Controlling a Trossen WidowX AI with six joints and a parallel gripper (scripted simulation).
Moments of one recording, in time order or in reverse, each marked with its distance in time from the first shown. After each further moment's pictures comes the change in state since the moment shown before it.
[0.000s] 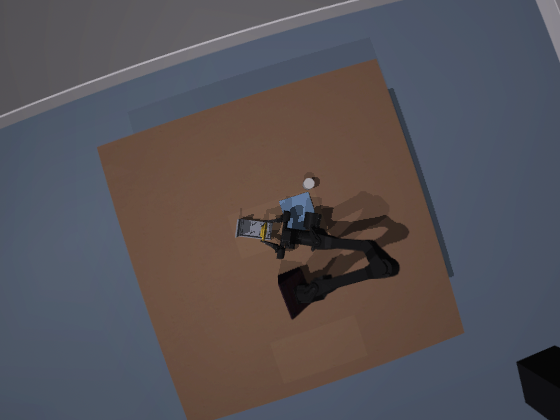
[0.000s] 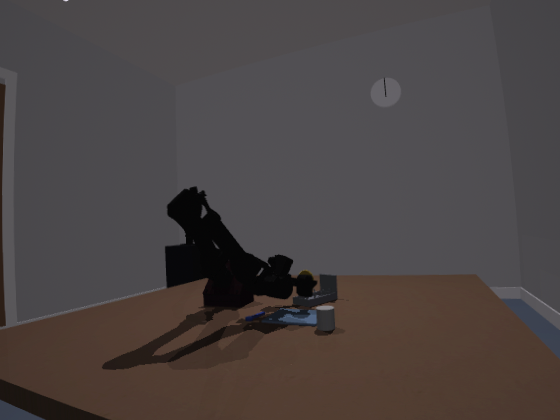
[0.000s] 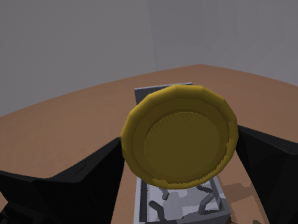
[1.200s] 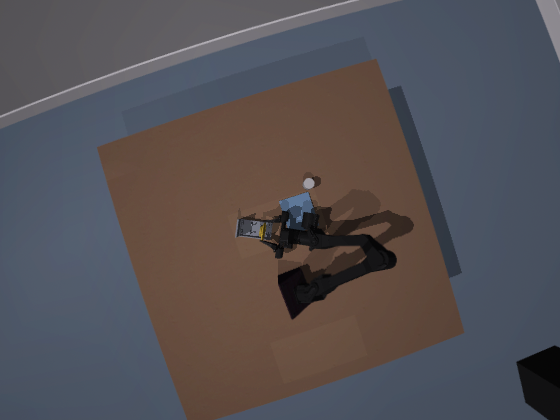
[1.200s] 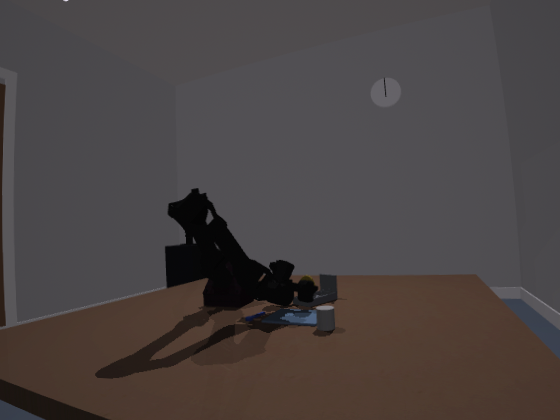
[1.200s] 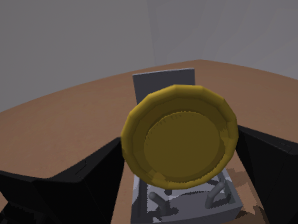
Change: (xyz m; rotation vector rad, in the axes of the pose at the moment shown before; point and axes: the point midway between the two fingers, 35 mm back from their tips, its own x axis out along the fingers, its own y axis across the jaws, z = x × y) arm 0.007 0.002 -0.017 0.002 0.011 -0.002
